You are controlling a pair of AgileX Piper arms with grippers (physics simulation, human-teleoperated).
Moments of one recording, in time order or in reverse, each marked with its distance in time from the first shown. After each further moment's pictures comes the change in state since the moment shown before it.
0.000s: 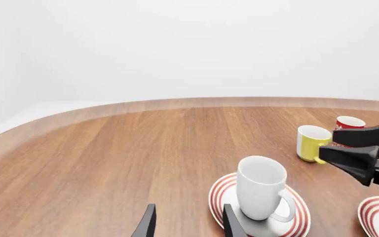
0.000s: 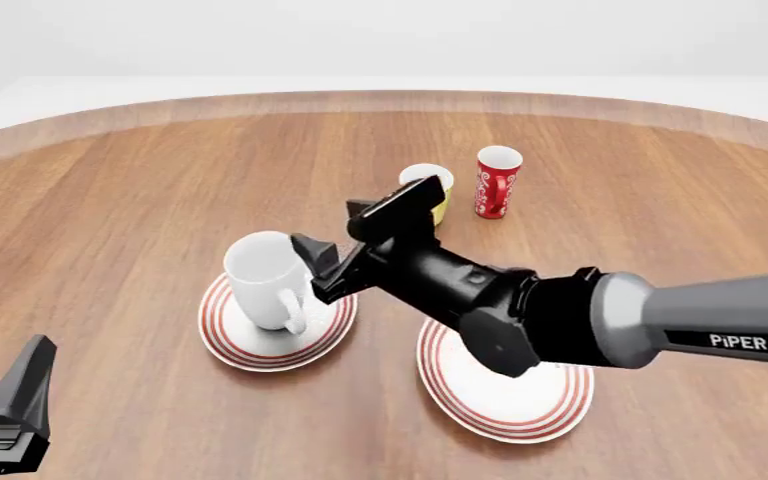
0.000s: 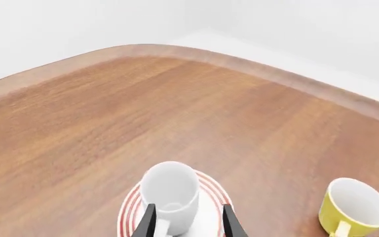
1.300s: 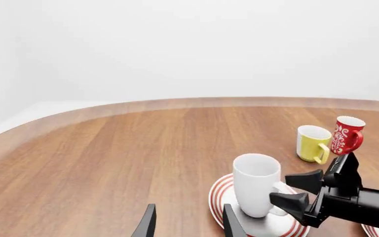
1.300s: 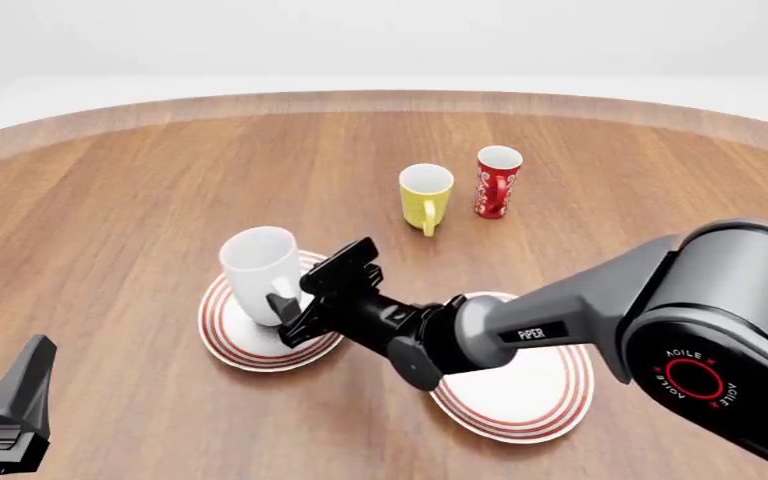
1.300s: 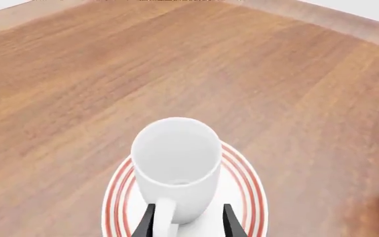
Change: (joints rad) left arm 0.000 0.000 0.000 0.000 0.000; right arm 0.026 0.396 -0.202 -0.024 0.024
